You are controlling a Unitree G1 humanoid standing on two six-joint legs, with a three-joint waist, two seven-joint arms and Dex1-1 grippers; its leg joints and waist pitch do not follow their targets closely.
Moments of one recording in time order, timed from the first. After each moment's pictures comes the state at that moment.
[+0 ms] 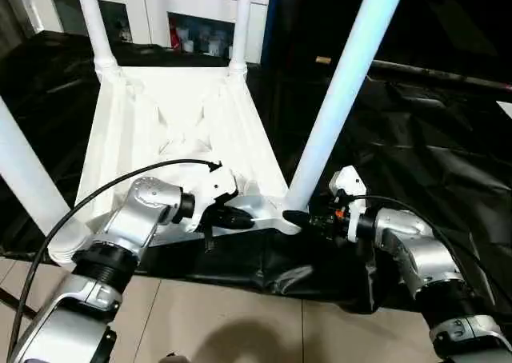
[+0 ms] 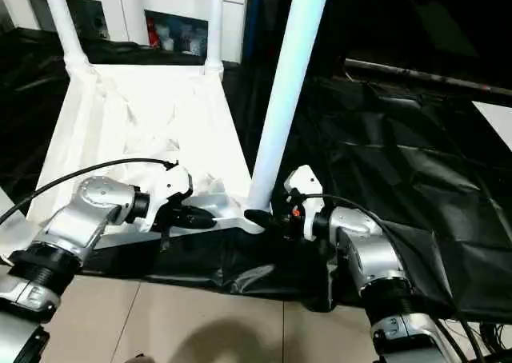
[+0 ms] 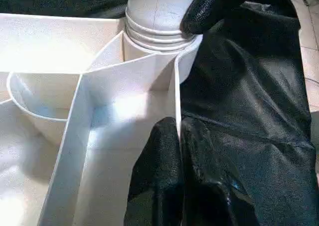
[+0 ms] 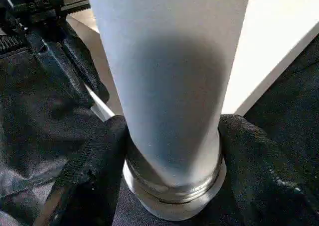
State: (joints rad) left arm -0.60 0.38 -0.27 0.53 0.00 0.20 -1.23; right arm -0.44 -0.30 0.10 0.54 0.18 0.10 1.02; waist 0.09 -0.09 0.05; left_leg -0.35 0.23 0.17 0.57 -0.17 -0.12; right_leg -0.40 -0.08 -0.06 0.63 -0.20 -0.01
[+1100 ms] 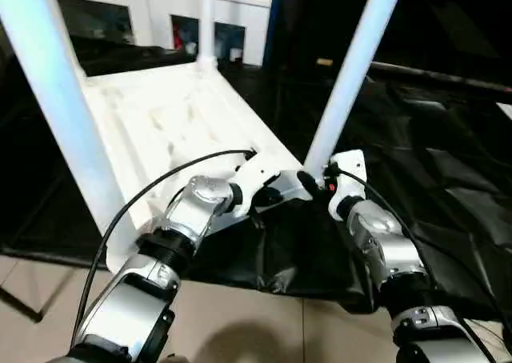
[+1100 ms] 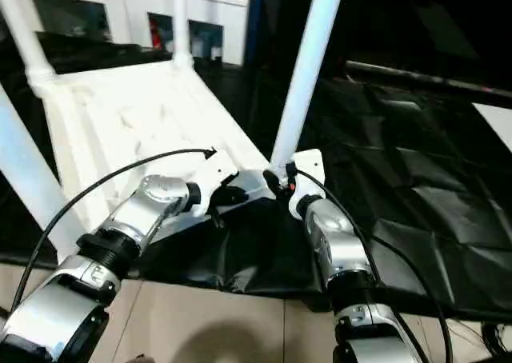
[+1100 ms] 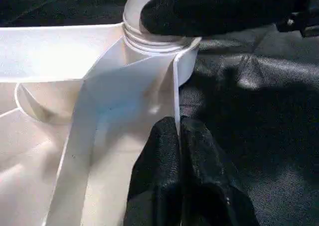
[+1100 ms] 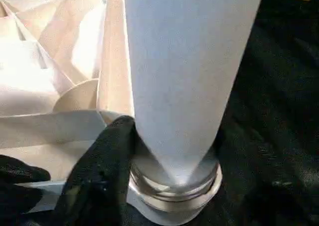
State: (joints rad) left arm -0.75 0.12 -0.26 0.78 0.11 0.22 -0.77; right arm -0.50 -0.08 -0.04 0.64 0.09 0.07 0.39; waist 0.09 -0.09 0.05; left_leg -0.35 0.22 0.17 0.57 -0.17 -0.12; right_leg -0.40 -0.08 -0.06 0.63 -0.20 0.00
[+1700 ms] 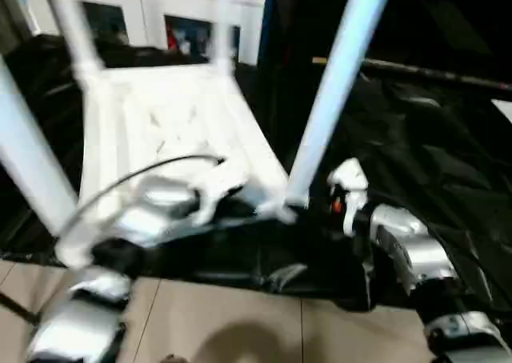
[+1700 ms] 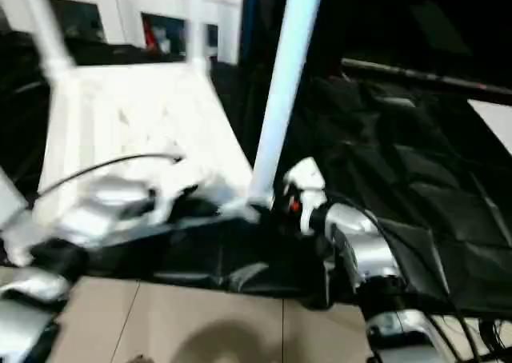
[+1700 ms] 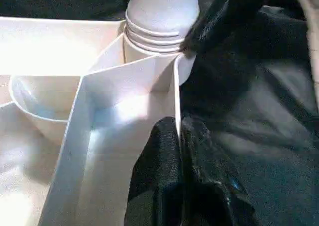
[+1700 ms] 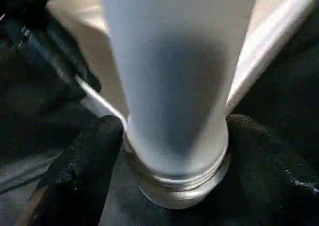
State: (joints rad) left arm -0.62 0.37 -0.26 0.59 0.01 0.15 -1.24; right arm -0.44 -0.29 0.11 0.56 0.15 0.13 0.98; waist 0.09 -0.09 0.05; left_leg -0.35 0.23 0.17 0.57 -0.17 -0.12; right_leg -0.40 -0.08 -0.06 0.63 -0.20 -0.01
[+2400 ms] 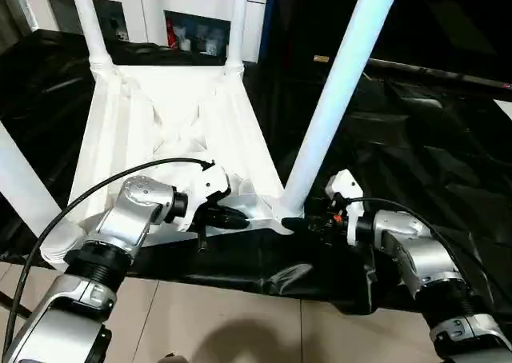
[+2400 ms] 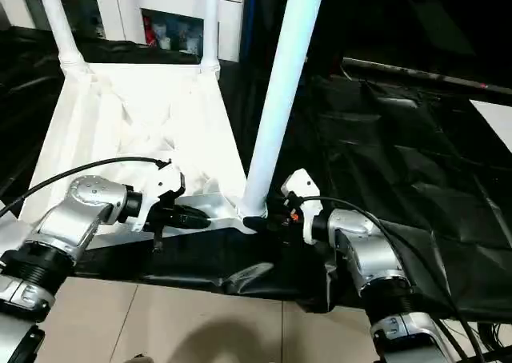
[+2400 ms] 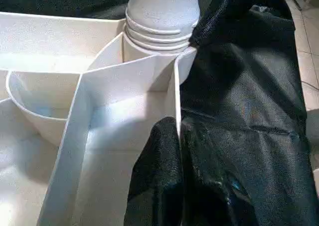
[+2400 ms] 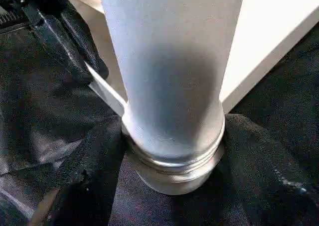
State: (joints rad) left arm -0.60 0.40 -0.25 0.55 -0.01 0.19 -1.27; right arm -0.44 -0.30 0.12 0.55 0.16 0.13 1.03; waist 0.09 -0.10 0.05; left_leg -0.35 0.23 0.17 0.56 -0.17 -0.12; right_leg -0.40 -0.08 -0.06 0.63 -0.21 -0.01
